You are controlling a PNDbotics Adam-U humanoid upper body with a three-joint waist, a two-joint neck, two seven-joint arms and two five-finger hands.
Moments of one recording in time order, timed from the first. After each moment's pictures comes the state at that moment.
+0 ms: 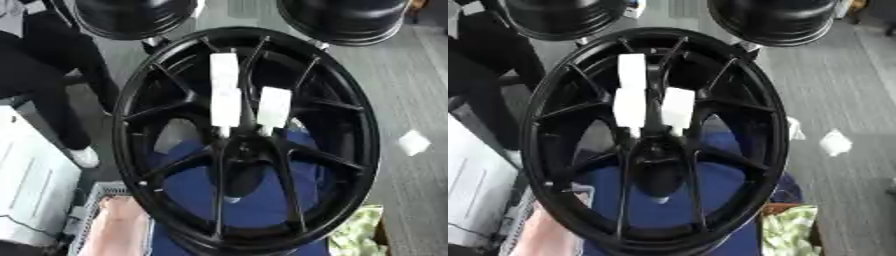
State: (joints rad) left arm -0.26 0.59 0.06 -1.98 0.05 0.14 0.57; right arm -0.42 -1.19 0.09 -1.53 0.34 0.19 0.70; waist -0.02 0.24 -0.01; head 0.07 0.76
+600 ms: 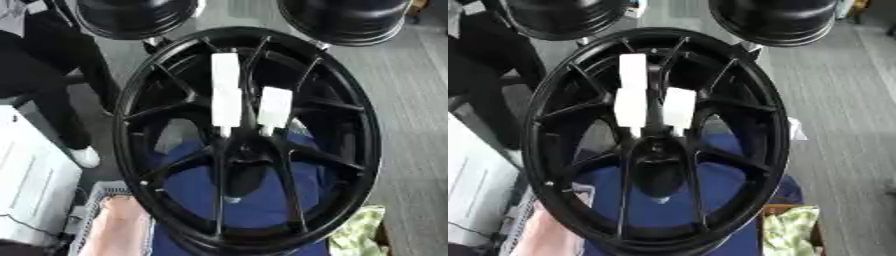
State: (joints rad) left arm -0.26 0.59 0.06 -1.98 0.05 0.14 0.57; right arm -0.45 -1.19 0.07 -1.53 0.33 0.19 0.68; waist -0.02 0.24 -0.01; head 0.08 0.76
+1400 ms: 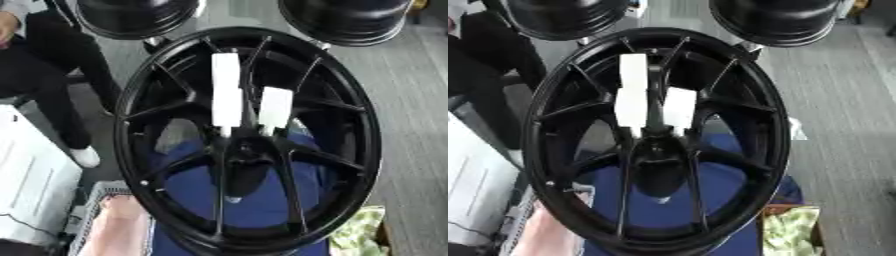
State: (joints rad) left arm -0.27 0.59 0.05 -1.98 0.05 0.15 0.56; right arm -0.72 -1.16 0.19 -1.76 0.26 0.20 0.71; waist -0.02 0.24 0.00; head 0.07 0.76
